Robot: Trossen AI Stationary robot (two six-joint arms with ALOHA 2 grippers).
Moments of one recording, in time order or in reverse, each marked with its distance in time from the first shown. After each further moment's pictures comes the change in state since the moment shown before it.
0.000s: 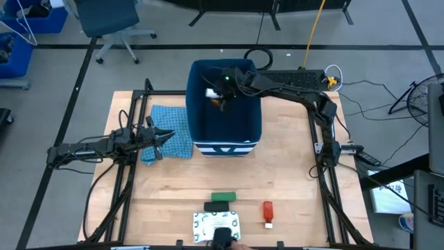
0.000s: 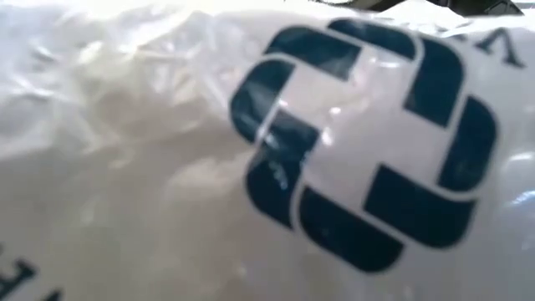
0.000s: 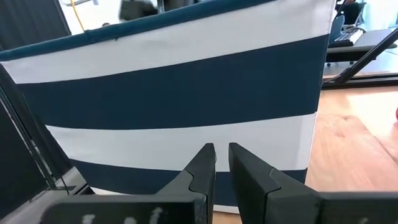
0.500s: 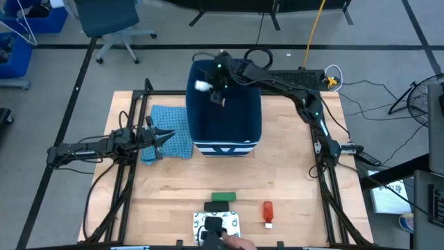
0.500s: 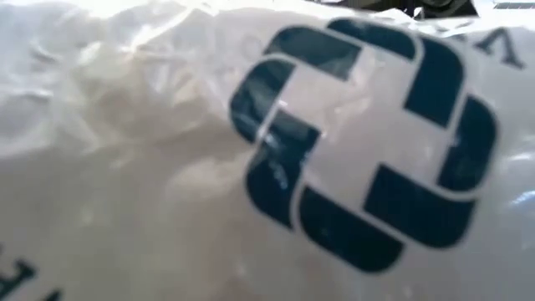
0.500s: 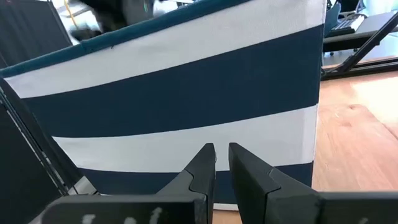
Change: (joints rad) left arm 0.000 0.000 0.000 -0.001 0.000 0.077; right arm -0.043 0.201 0.384 -0.181 -0.143 0.066
